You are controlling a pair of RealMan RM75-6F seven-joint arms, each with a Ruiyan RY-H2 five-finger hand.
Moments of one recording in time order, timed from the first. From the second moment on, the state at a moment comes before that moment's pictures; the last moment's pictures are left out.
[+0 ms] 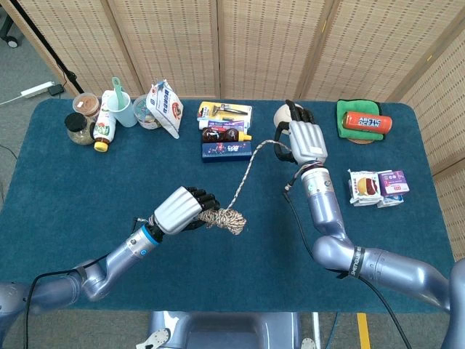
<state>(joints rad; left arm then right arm) -0.84 -1.71 -0.04 -1.11 1.70 1.32 -0.14 1.02 -1.41 0.43 -1.50 -0.52 1.04 -0.41</state>
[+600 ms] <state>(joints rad) -0.85 -1.74 -0.21 -1.22 1.54 1.30 0.10 0.91 -1.50 0.26 -1.51 -0.73 1.06 -0.37</state>
